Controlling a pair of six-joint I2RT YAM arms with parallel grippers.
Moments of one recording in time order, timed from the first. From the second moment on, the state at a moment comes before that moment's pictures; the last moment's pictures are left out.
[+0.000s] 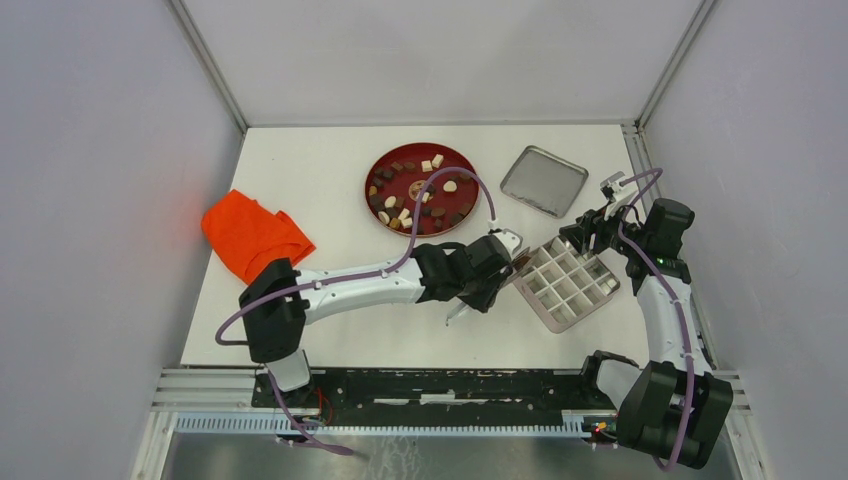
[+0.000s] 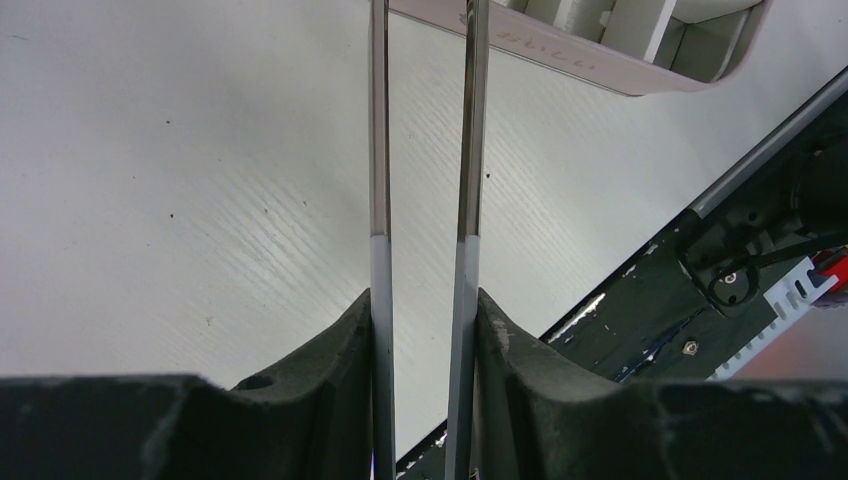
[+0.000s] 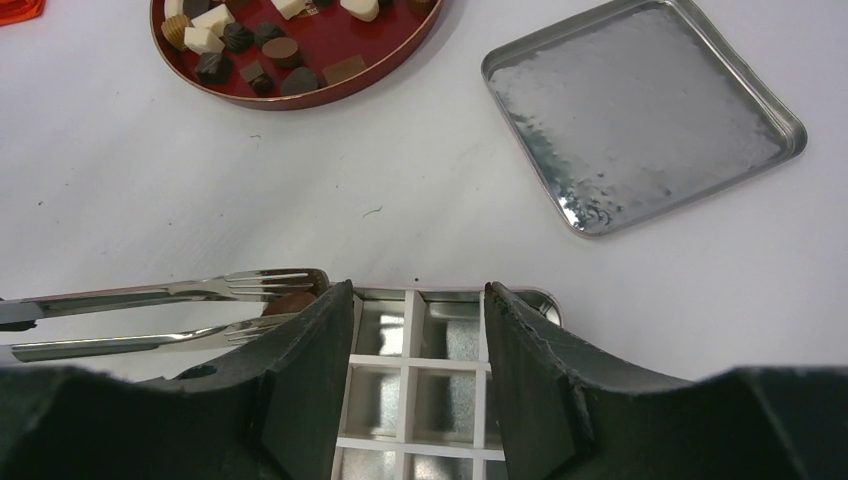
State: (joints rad) left arm -1.18 1.71 1.34 -0.54 -0.14 -0.45; right arm -0.30 1.04 0.66 -0.16 -0.88 -0.31
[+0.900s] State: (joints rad) left arm -1.17 1.74 1.37 -0.55 -0.13 -0.45; right arm -0.30 1.04 0.66 -0.16 -0.92 -0.31
